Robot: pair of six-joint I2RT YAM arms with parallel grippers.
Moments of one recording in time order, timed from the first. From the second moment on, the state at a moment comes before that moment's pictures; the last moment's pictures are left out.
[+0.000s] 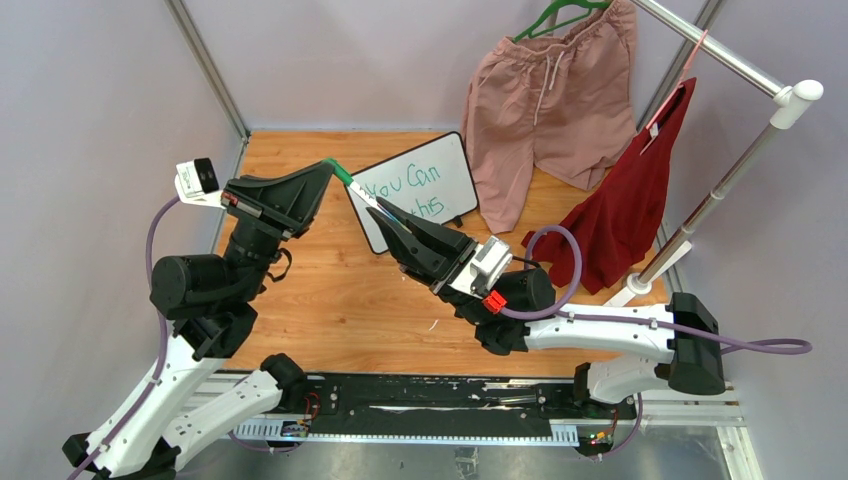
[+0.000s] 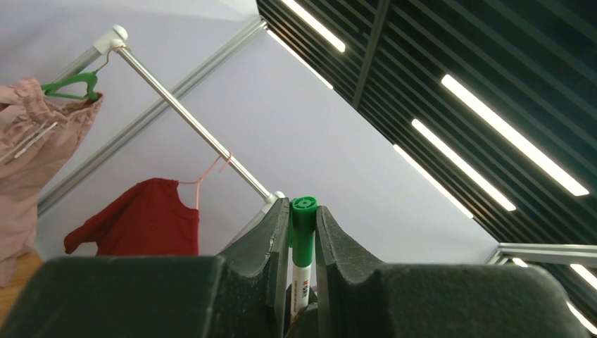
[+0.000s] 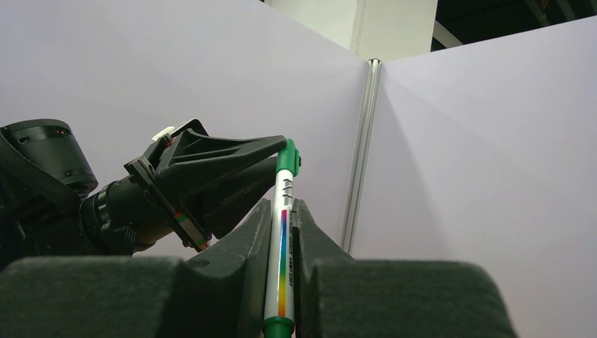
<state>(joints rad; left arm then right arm) -0.68 0.66 0.99 0.36 -0.02 -1.10 1.36 1.35 1.05 1.24 0.15 -0.47</state>
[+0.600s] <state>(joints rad) -0.68 0.66 0.98 0.35 -0.01 -1.09 1.36 1.34 1.05 1.23 0.15 -0.47</state>
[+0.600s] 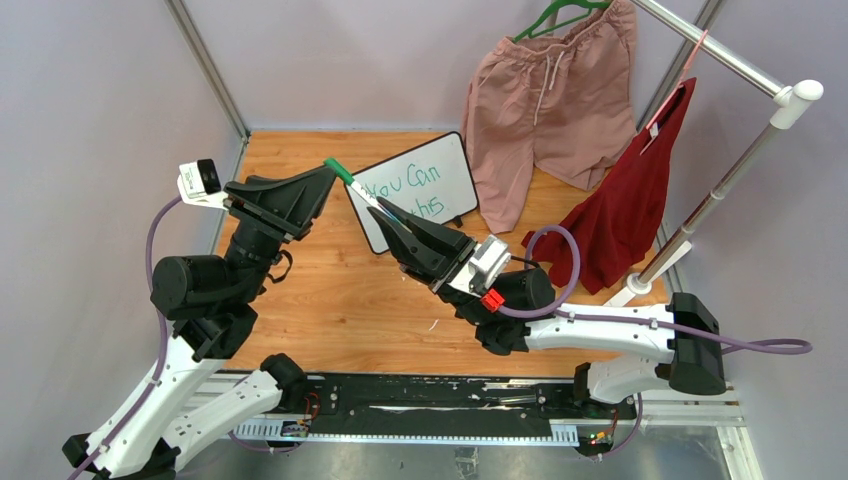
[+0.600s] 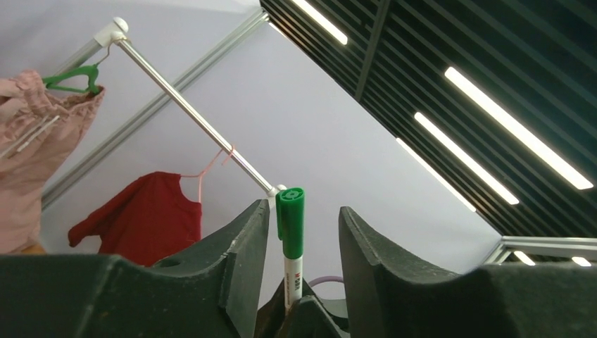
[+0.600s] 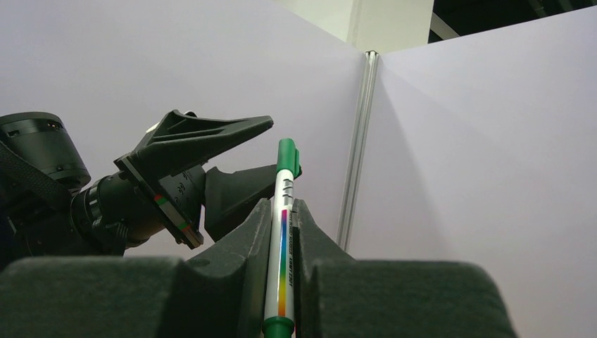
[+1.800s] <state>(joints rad) -0.68 0.67 0.98 0.35 -0.03 -1.04 1.37 1.31 1.03 1.17 0.15 -0.47</state>
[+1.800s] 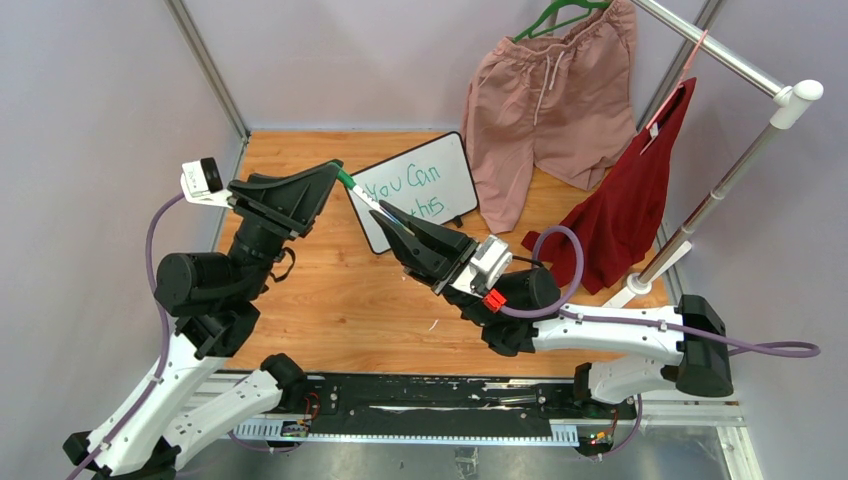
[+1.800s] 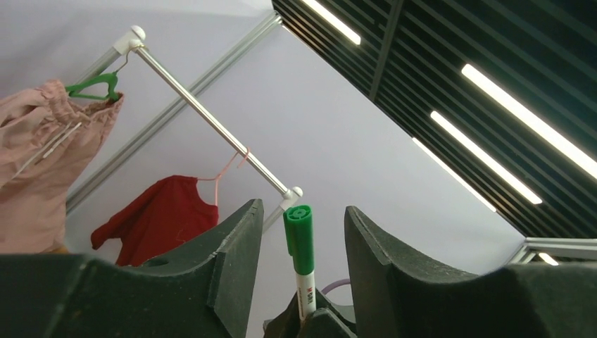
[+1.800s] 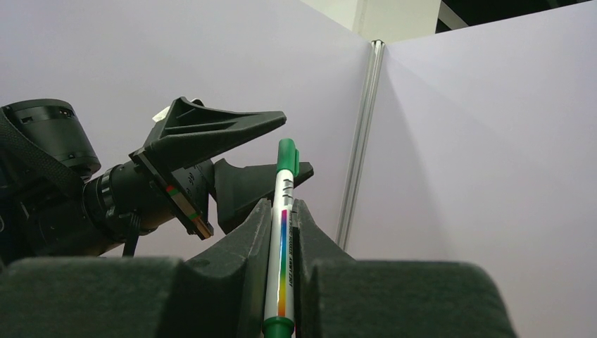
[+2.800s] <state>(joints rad) -0.68 0.67 0.98 0.35 -0.03 -1.03 1.37 1.30 1.02 1.16 0.15 -0.47</state>
